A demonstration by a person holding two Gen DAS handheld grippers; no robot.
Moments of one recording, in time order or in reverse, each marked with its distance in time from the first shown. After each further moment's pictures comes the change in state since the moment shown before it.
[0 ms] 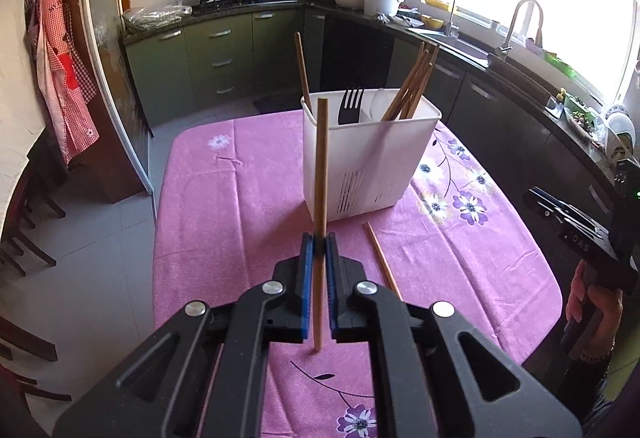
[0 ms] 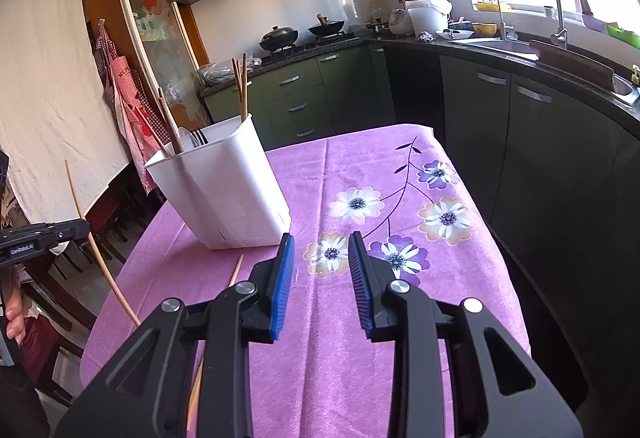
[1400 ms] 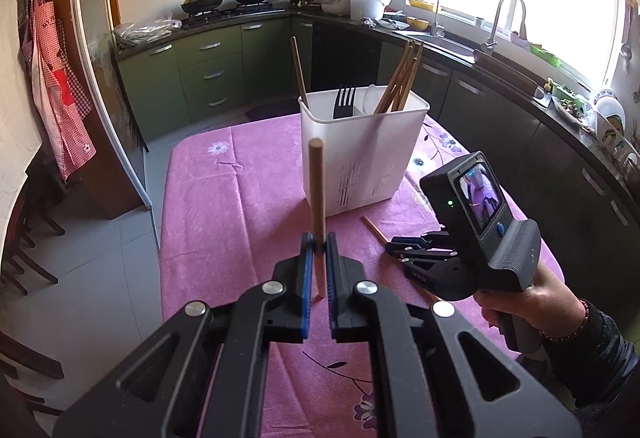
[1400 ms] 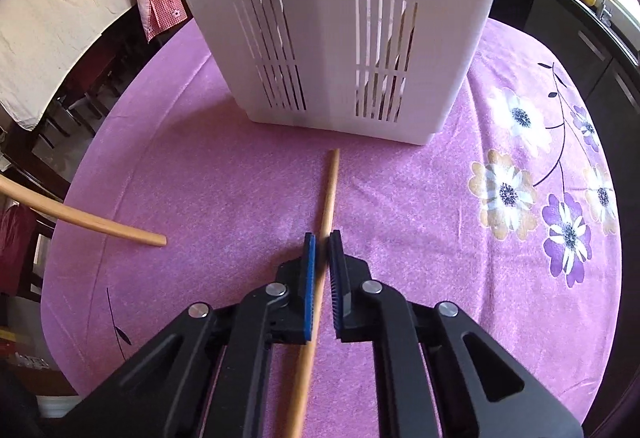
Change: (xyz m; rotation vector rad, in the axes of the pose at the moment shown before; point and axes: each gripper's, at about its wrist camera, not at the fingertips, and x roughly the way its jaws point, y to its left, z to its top) left arm -0.011 0.004 -0.016 0.055 -0.023 -0.018; right arm 0.175 0.118 -0.036 -0.242 0.518 -0.014
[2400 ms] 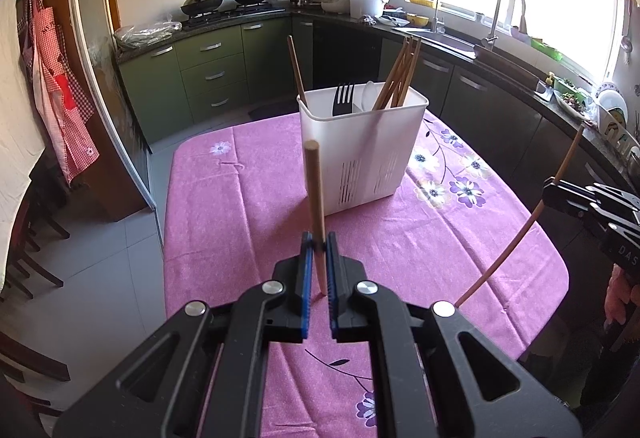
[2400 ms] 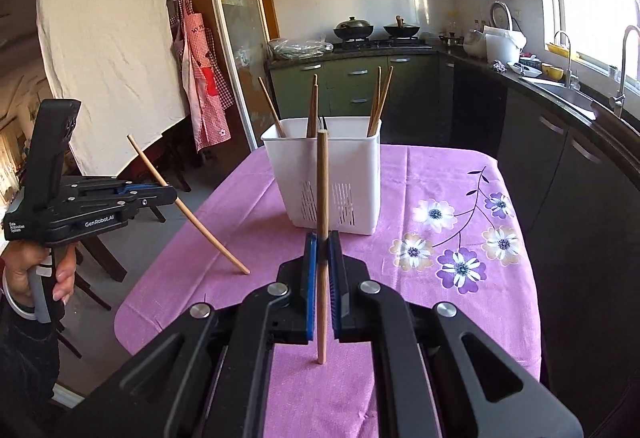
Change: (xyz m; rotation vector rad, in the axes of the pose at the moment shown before) left arm 0.000 -0.003 -0.001 0.021 0.007 0.014; right arm -0.220 -0.025 -0.090 -0.018 -0.481 0.094
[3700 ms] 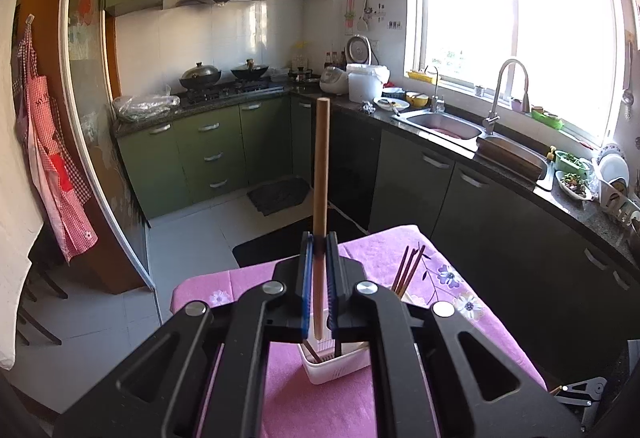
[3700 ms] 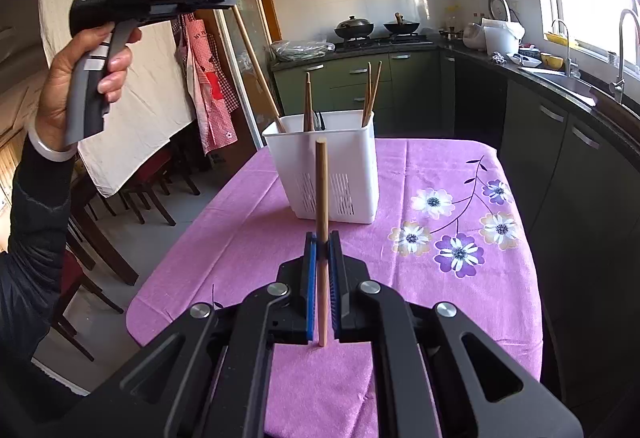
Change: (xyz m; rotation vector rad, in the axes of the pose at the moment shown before) left arm -0.005 -0.009 0.194 -0.001 -0.216 0.000; right arm -0.013 -0.013 -0.012 0.032 0.002 0.033
